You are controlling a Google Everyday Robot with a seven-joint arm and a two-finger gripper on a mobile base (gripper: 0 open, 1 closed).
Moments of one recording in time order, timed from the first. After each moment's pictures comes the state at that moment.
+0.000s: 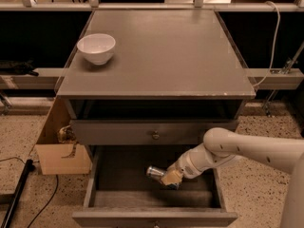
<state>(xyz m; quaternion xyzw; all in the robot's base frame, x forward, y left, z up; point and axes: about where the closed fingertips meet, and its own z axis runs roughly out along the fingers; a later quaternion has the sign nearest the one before) 0.484 -0.064 0.479 -0.44 0.83 0.31 0.15</state>
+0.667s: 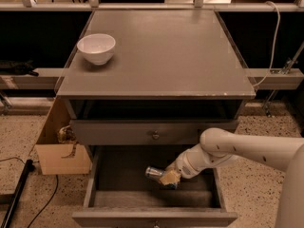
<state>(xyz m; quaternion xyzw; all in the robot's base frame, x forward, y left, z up) 0.486 -0.060 0.474 -0.45 0.83 0.29 0.15</state>
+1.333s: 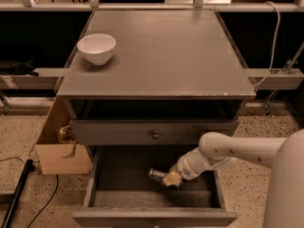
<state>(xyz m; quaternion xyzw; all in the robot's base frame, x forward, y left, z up) 0.497 -0.072 0.442 -0.44 0.84 0.27 0.15</state>
